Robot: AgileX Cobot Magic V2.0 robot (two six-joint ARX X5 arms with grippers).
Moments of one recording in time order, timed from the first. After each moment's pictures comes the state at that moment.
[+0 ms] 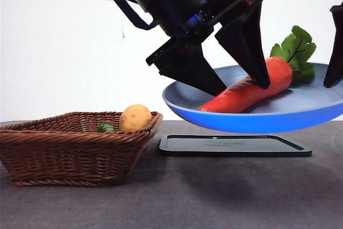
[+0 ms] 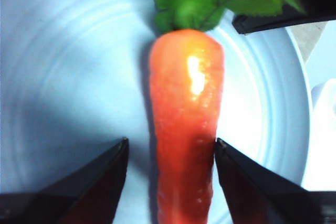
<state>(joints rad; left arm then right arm) -0.95 1.63 1.16 -0.34 0.17 -0.21 0.21 1.10 0.84 -0.84 -0.40 0.17</state>
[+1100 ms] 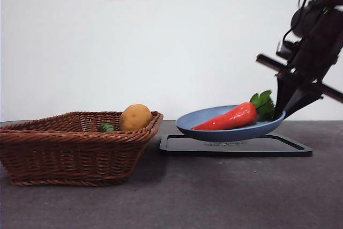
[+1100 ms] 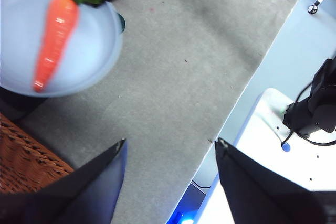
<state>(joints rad) -0.89 1.25 1.27 -0.74 0.21 -0.16 0.08 1.91 1.42 -0.71 -0.41 0.22</state>
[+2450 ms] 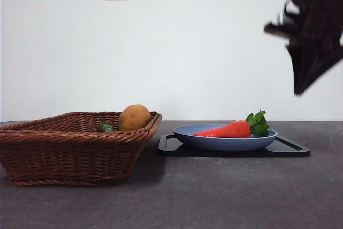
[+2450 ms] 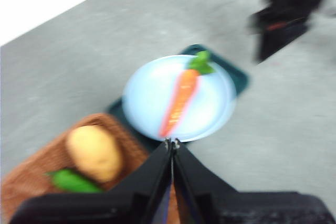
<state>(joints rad) -0.83 1.25 1.27 -0.58 -0.21 -0.01 0.16 1.71 1.46 -1.05 -0.23 0.11</state>
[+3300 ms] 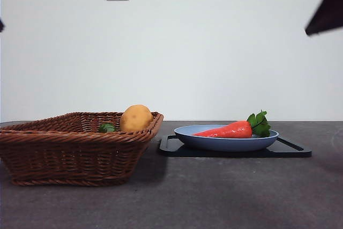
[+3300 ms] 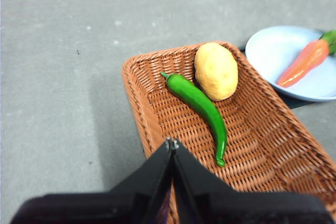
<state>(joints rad) -0.34 0.60 0.57 -0.38 -0.04 -0.06 0.52 0.63 0.49 -0.24 0.08 0.12</state>
